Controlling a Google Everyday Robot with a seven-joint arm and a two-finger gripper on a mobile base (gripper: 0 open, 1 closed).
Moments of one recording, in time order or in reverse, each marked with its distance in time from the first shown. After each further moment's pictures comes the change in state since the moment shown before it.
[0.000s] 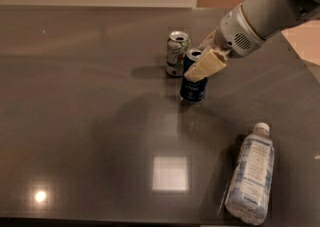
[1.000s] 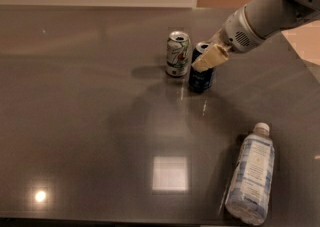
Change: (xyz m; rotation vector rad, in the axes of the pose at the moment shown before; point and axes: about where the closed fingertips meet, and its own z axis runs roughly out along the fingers) arm 0.020 -0.062 0.008 0.135 -0.003 0.091
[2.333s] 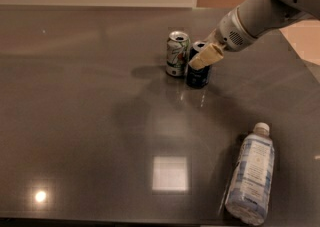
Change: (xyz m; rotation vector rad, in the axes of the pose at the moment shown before) arm 0.000 -0.020 0.020 -0.004 0.009 -0.019
